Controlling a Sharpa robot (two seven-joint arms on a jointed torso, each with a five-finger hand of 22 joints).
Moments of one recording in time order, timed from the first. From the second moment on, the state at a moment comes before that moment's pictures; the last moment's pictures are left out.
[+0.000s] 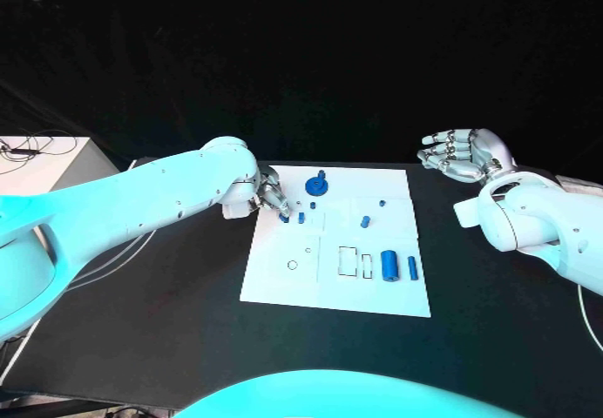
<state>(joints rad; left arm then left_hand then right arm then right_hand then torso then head) 1.21 -0.58 0.04 1.08 -1.07 0.31 -0.52 1.06 -0.15 0.75 0.04 0.30 0.94 0.10 0.56 0.68 1.39 -0.06 1.20 0.92 1.47 -0.11 1.57 1.31 0.07 1.40 0.02 1.45 1.31 1.24 -0.78 -0.11 1.30 -0.54 -0.57 0.26 1.28 -0.21 0.49 0.13 0.34 0.76 0.20 0.25 0.29 0.96 0.20 0.22 0.07 0.98 0.16 0.14 0.30 0.18 0.85 0.28 0.07 0.22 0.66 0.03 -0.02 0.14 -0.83</state>
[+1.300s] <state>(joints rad) 1.21 -0.57 0.04 1.10 -1.17 0.31 -0.52 1.06 -0.15 0.75 0.03 0.33 0.96 0.10 0.56 0.68 1.40 -0.06 1.20 0.93 1.47 -0.11 1.57 1.31 0.07 1.41 0.03 1.45 1.31 1.24 -0.78 -0.11 1.30 -0.54 -0.57 0.26 1.28 -0.21 0.49 0.13 0.34 0.76 0.20 0.25 0.29 0.96 0.20 0.22 0.07 0.98 0.16 0.14 0.30 0.18 0.85 0.28 0.07 0.21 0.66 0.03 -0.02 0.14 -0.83</state>
